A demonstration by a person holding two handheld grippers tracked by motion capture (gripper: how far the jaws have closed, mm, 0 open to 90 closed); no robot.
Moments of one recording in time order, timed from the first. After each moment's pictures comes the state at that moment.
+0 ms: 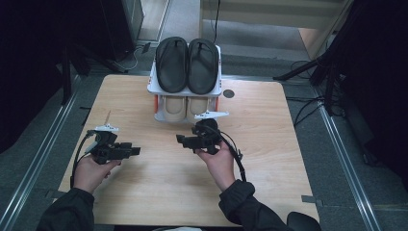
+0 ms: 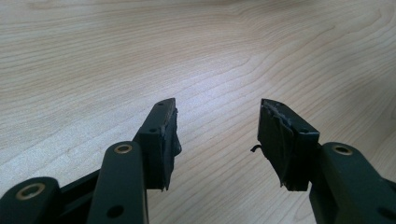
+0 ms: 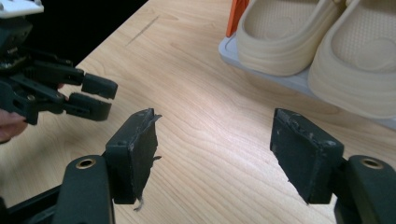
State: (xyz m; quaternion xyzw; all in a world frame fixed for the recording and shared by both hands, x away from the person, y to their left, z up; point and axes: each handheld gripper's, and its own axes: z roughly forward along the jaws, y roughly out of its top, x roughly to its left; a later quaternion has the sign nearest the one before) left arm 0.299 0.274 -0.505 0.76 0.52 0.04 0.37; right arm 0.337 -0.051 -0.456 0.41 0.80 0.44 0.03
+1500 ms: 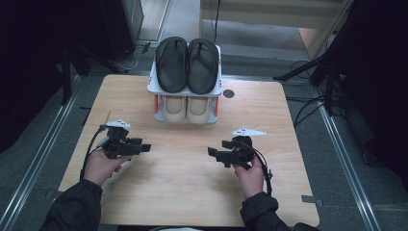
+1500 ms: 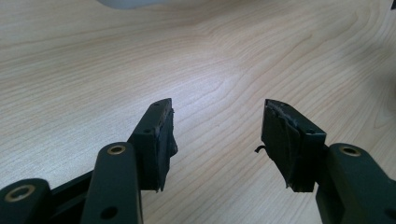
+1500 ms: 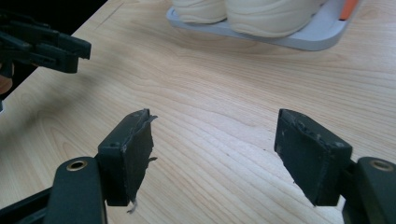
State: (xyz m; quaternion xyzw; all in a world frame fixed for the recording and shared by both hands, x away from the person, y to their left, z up) left arm 0.318 0.247 -0.501 0.78 0.49 0.03 0.38; right arm 0.316 -0.149 -0.493 0.45 0.76 0.46 0.03
